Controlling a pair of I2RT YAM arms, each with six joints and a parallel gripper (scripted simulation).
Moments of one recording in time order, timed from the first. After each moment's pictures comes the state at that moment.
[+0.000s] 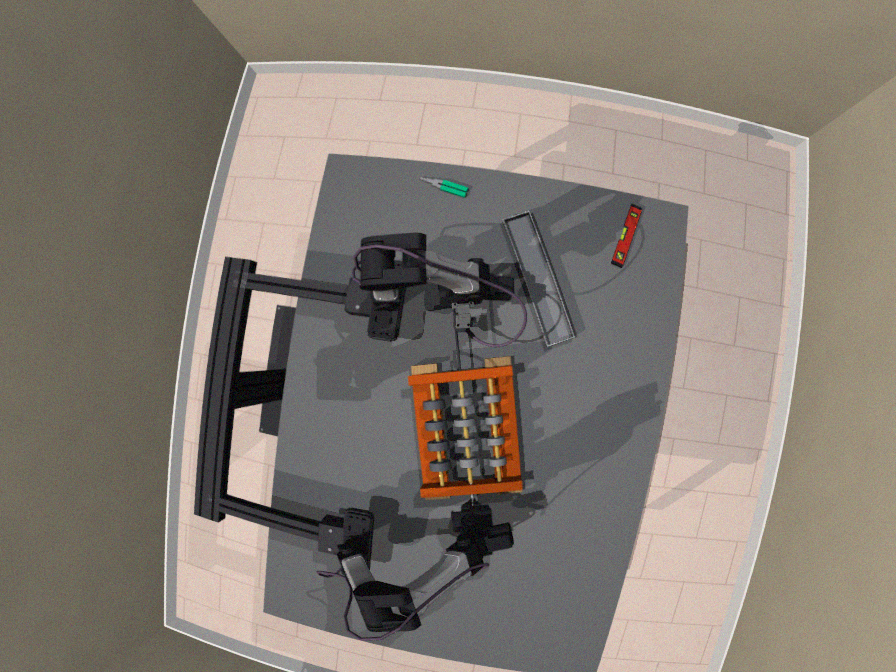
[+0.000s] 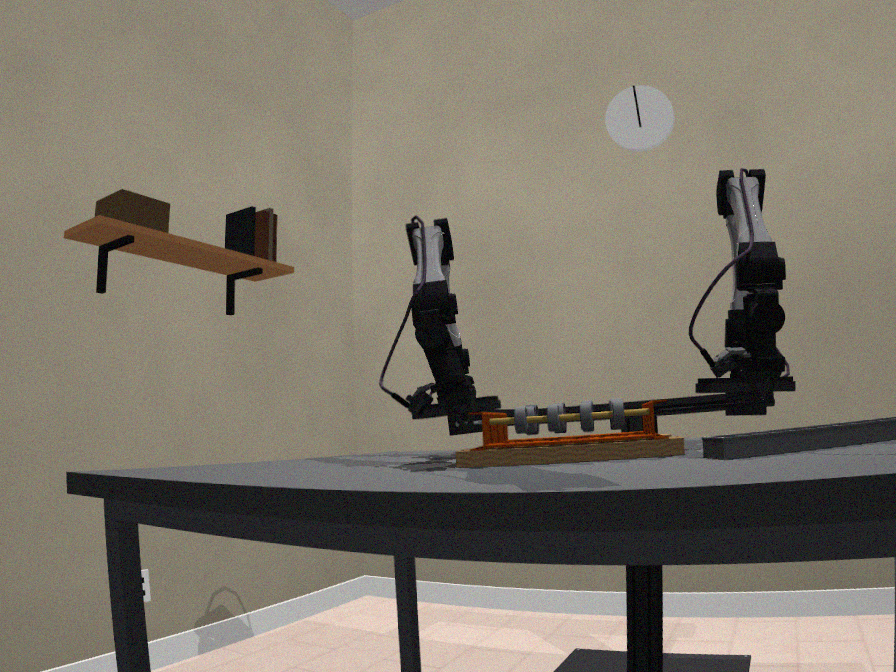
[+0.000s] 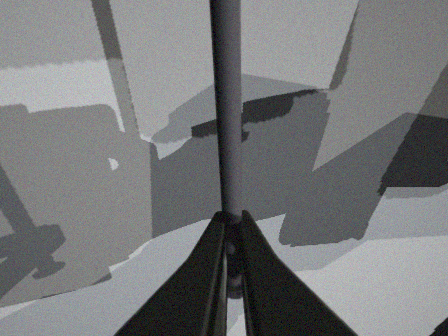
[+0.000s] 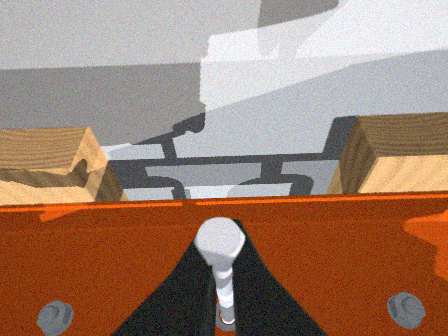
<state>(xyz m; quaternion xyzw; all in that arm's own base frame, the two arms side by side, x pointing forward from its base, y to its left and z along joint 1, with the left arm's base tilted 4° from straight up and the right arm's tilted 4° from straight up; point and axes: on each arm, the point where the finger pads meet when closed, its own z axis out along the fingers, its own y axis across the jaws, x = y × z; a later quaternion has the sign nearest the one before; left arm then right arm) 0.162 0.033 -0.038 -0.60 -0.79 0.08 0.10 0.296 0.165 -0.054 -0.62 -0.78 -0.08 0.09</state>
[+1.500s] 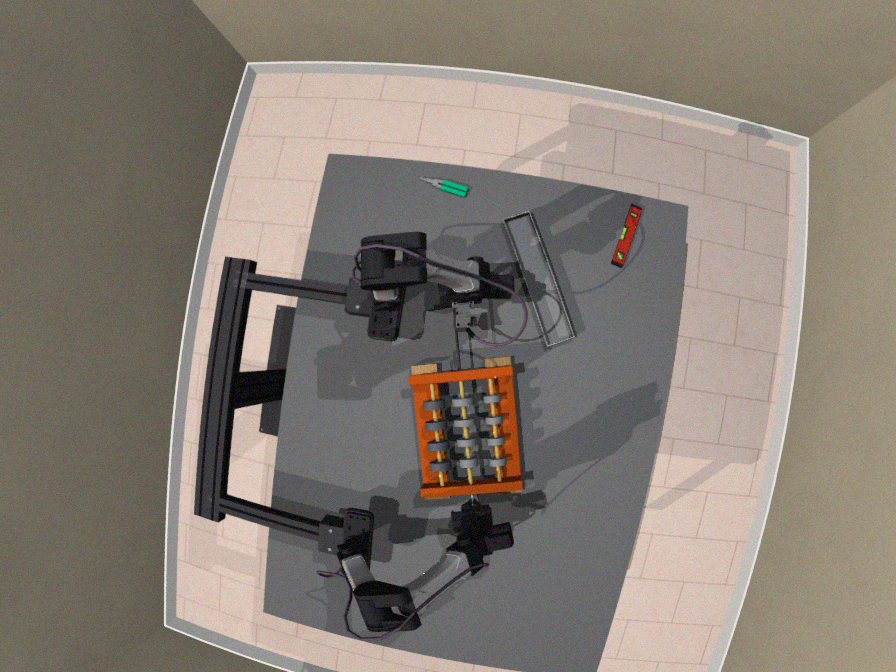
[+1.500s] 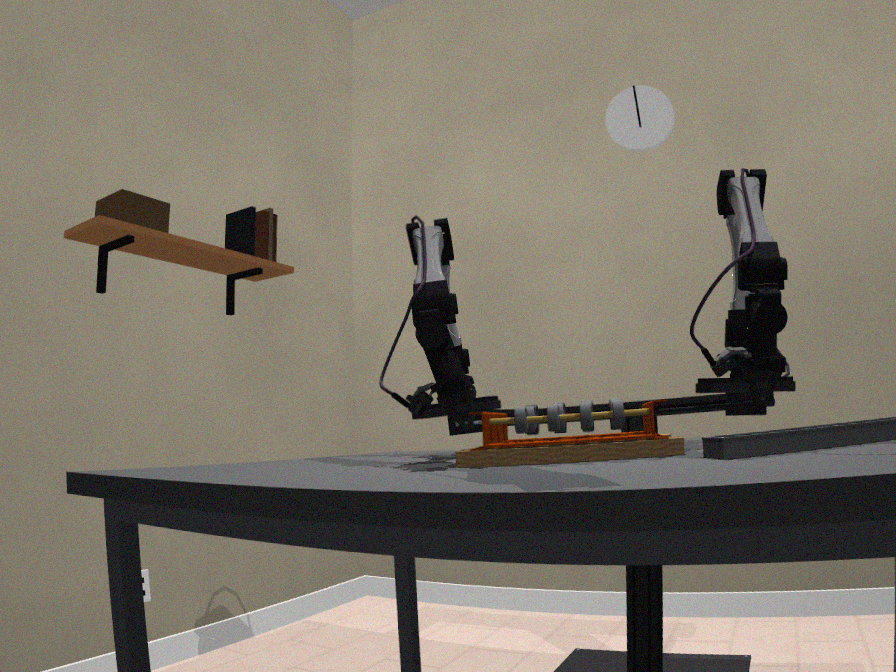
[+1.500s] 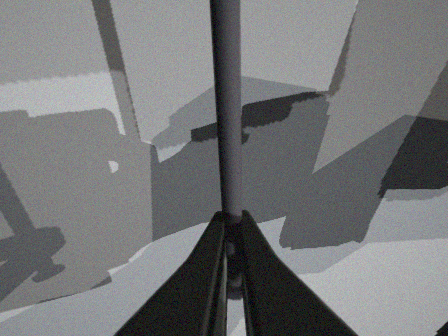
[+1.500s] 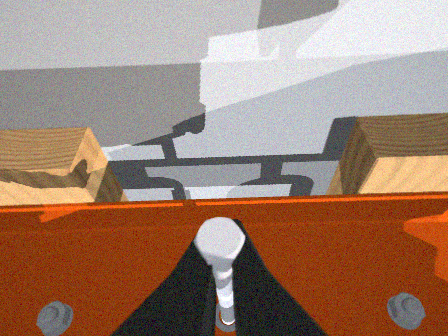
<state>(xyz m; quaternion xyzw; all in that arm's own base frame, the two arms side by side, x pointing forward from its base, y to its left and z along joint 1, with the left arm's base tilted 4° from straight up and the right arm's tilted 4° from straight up) 0.162 0.034 -0.038 -0.60 -0.79 0.09 0.10 0.297 0.165 -0.054 -0.61 -0.78 -0.08 0.09</state>
